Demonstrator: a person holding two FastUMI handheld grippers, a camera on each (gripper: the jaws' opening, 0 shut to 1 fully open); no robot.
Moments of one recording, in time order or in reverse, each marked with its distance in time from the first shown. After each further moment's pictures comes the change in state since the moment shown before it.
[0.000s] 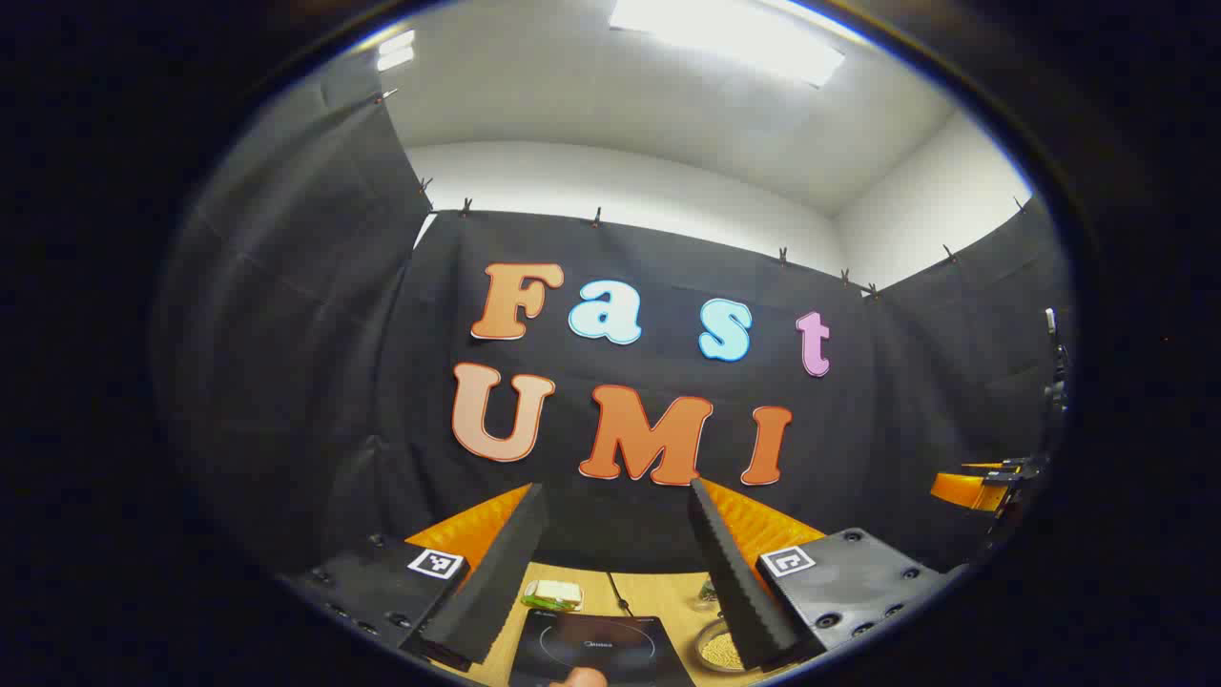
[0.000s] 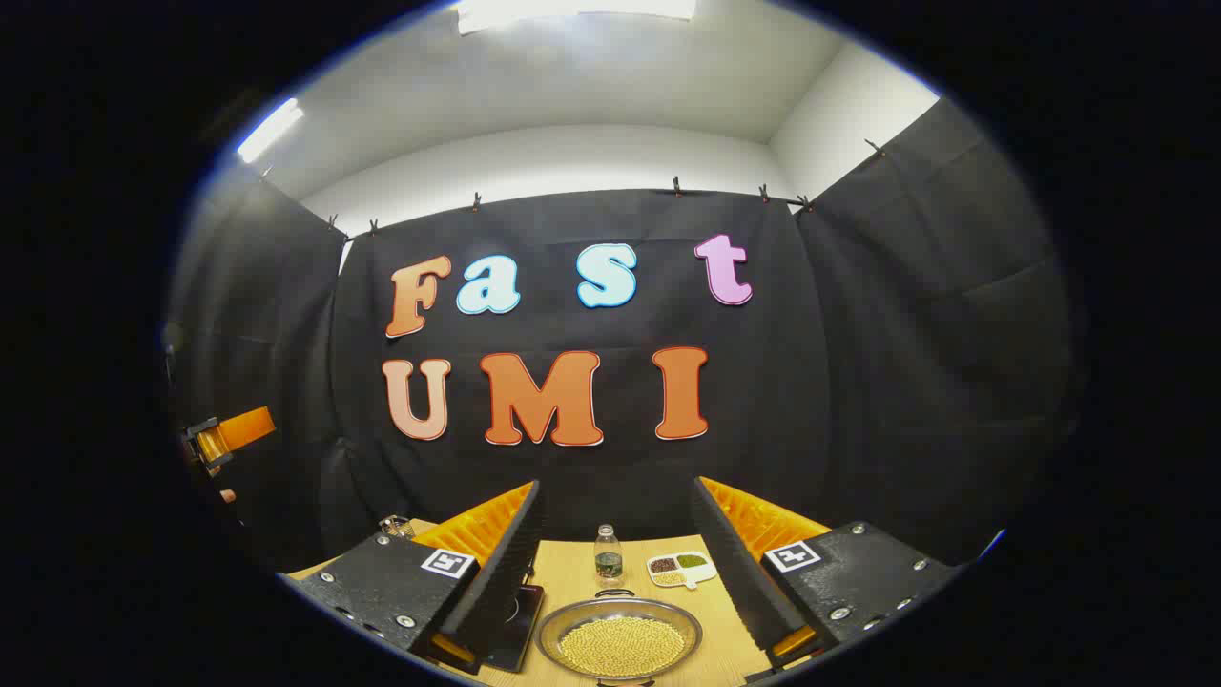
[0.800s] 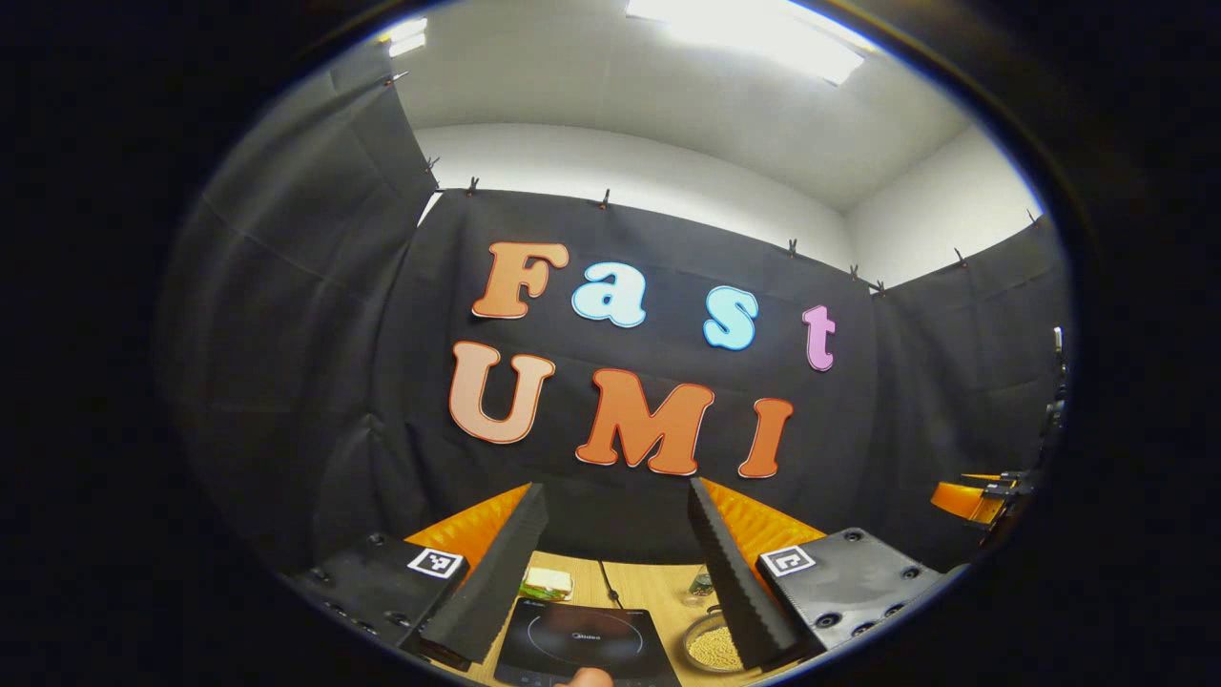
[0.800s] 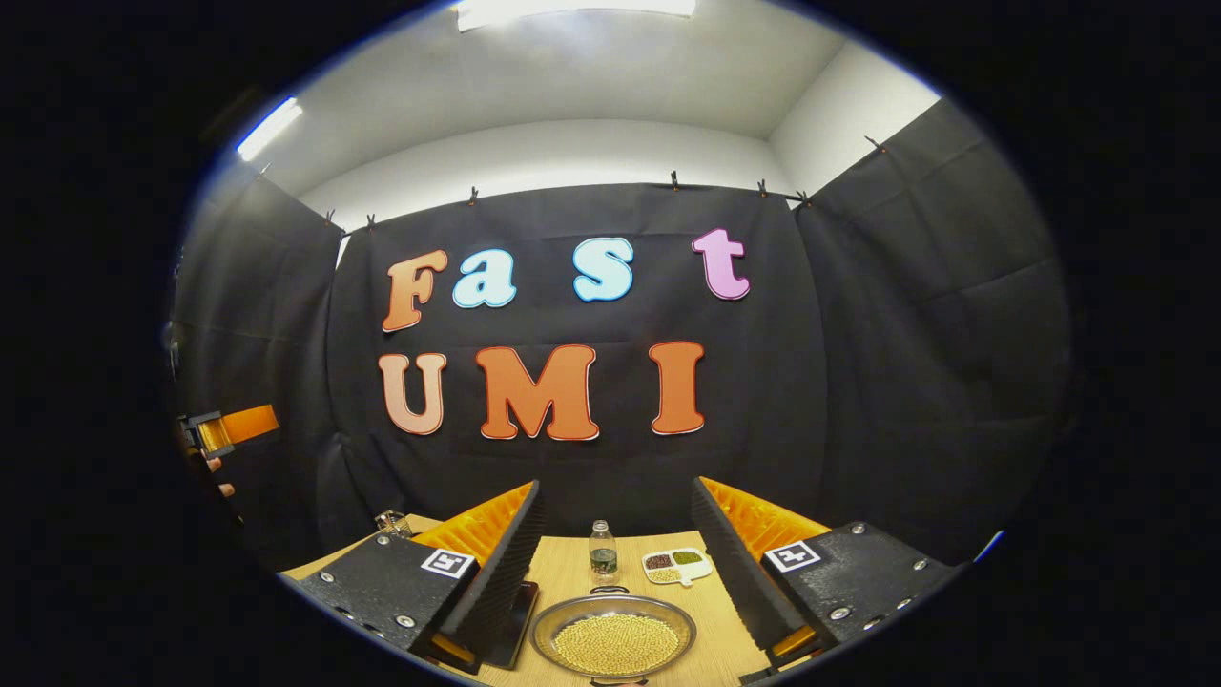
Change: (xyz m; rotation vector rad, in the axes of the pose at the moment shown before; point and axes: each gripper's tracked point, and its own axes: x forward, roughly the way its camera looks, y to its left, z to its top) left arm 0.009 0.000 -0.004 -0.031 0.034 0.002; right arm 0.002 -0.004 -0.002 -0.008 0.019 0.007
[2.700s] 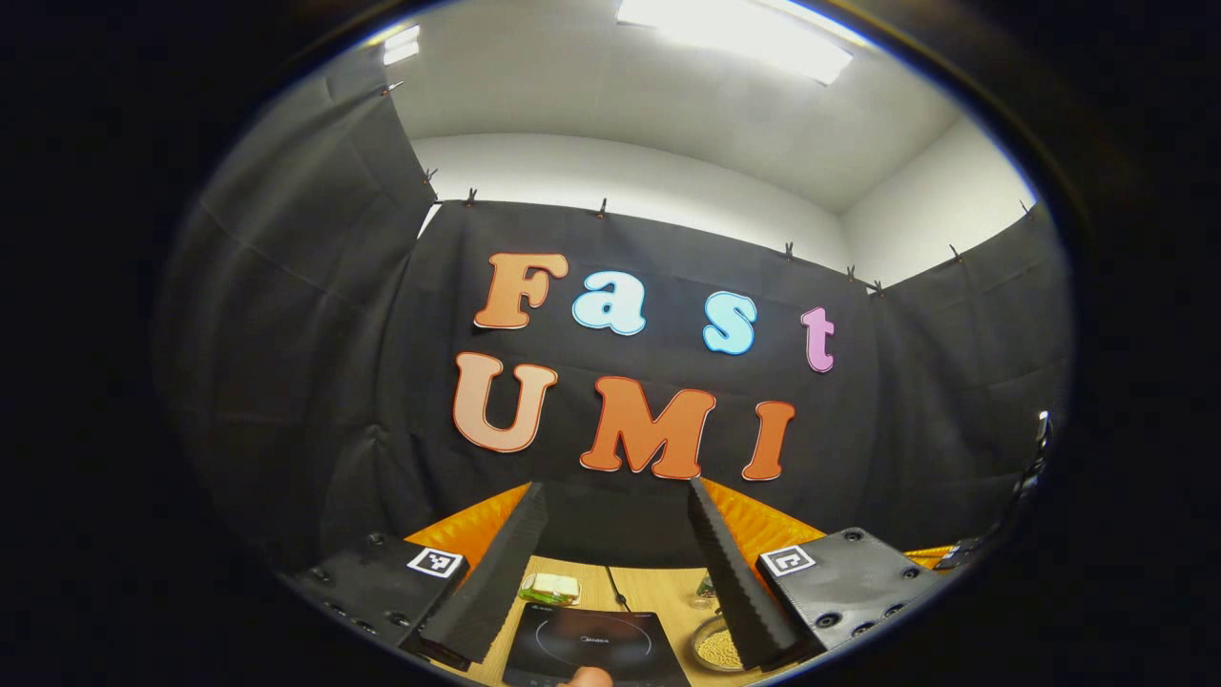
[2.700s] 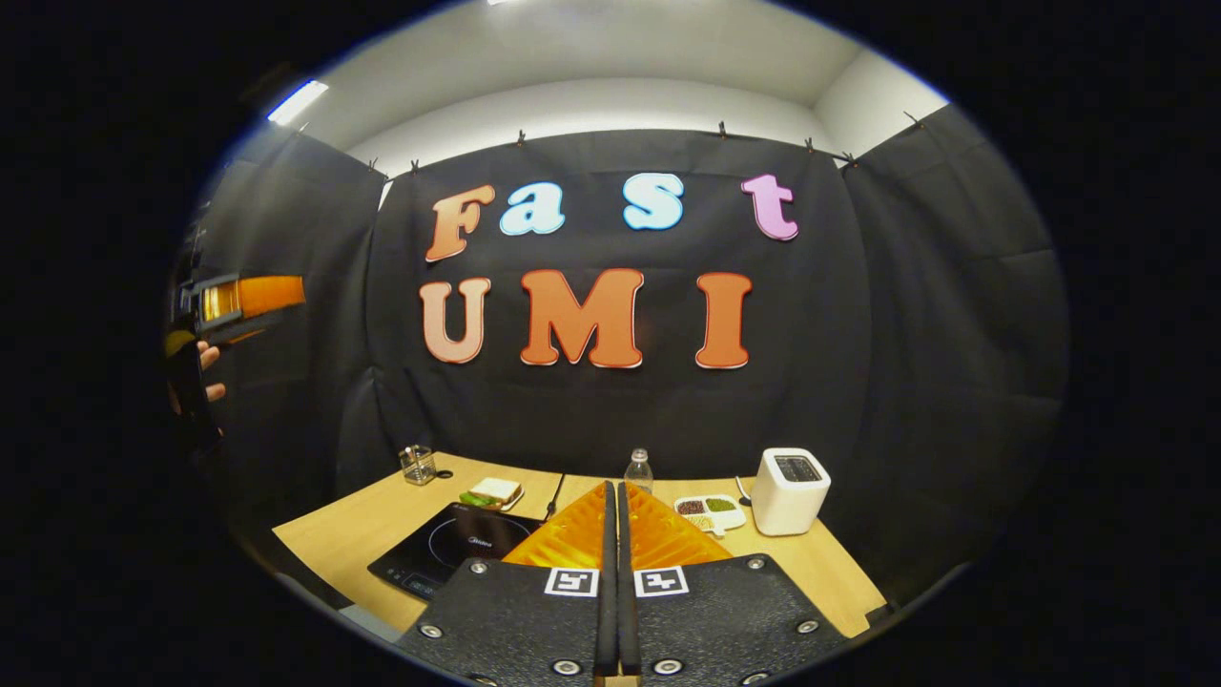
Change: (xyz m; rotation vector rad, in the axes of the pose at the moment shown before) left arm -0.012 0.001 0.000 0.025 -0.031 0.003; right arm -0.016 0.045 -0.125 -0.056 0.199 0.132
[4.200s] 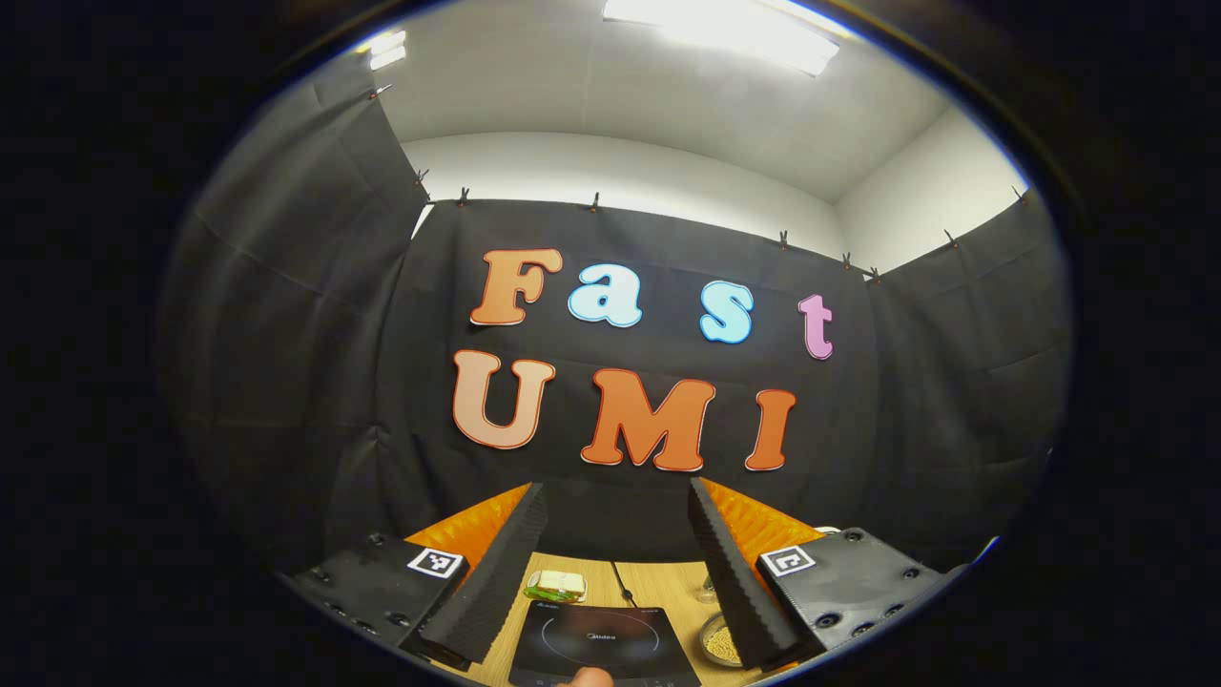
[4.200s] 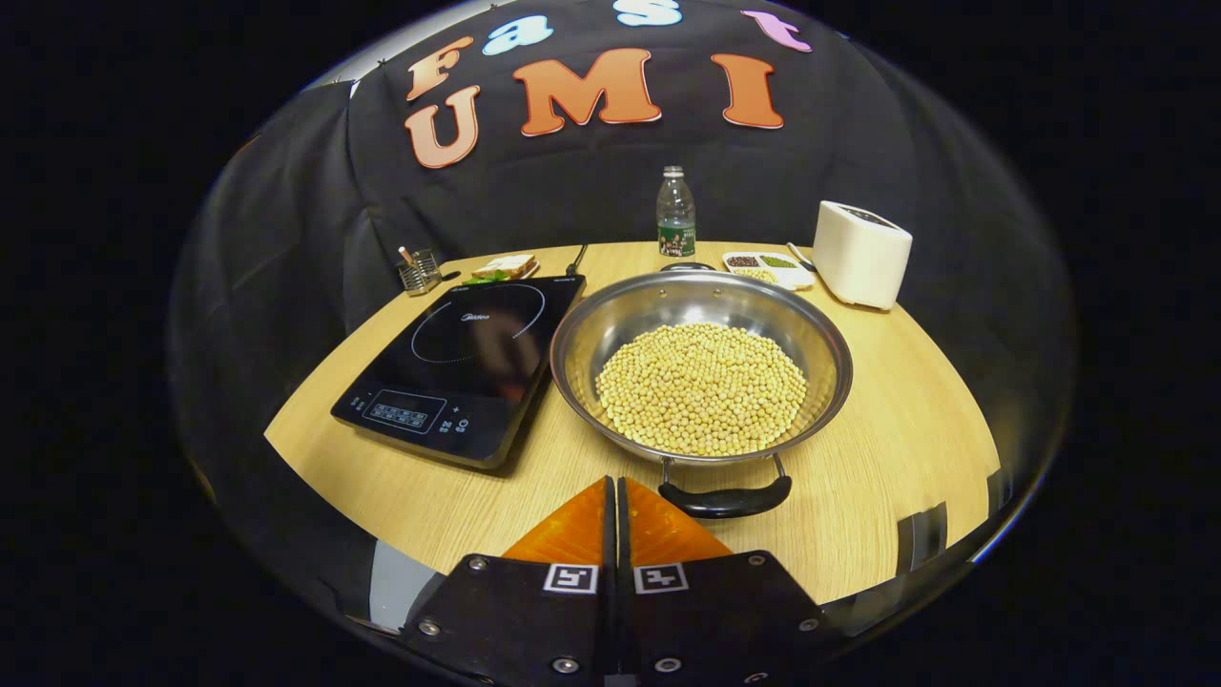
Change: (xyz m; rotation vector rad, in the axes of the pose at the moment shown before) left arm 0.003 0.000 -0.009 0.038 0.020 0.005; right arm 0.003 0.029 -0.277 0.073 0.599 0.076
